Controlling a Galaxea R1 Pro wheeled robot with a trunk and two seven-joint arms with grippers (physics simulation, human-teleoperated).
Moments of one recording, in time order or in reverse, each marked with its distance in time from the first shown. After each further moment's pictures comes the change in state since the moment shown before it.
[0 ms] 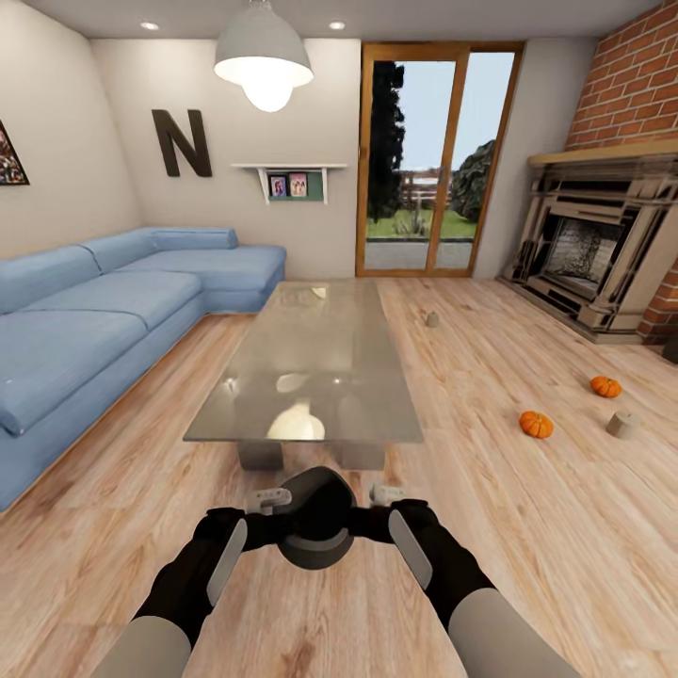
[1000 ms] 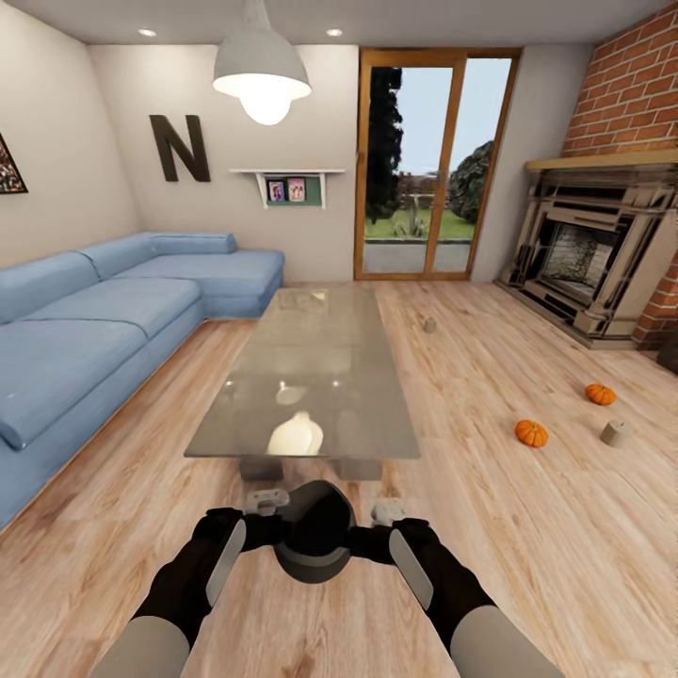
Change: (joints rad) left arm 0.000 0.006 -0.003 0.002 -0.008 0.001 0.023; right arm 0.039 -0.001 0.003 0.047 -0.001 -0.035 -0.010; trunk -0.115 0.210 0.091
